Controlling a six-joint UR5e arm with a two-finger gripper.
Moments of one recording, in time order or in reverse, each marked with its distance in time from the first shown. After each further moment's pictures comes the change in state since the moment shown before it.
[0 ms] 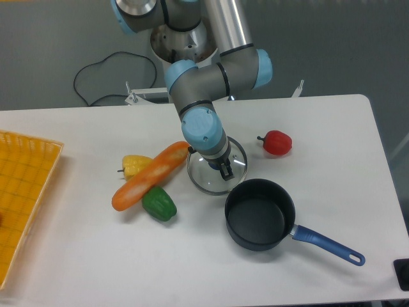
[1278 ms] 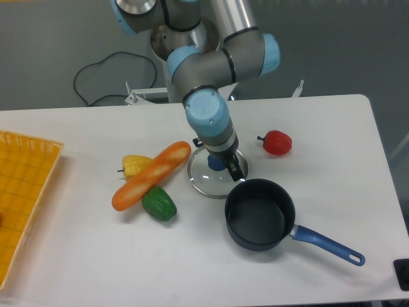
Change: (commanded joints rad) arm 0.049 0.117 0.164 -0.095 -0.104 -0.043
